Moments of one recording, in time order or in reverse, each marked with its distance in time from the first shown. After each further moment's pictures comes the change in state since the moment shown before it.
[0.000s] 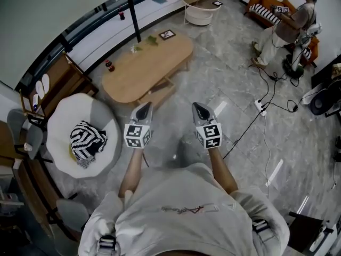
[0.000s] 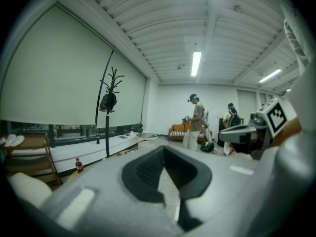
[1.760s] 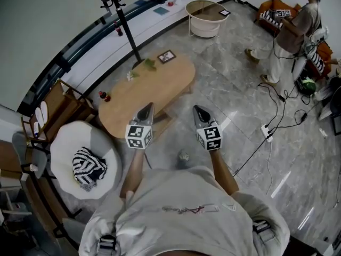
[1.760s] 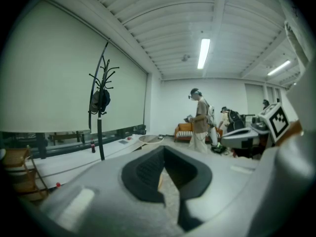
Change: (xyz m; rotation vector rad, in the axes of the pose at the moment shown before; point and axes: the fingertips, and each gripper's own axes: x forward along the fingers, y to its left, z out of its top) left arm 0.343 0.086 0.087 0.036 0.028 0.043; right arm 0.245 -0.263 0.042 0.048 -0.004 0.051
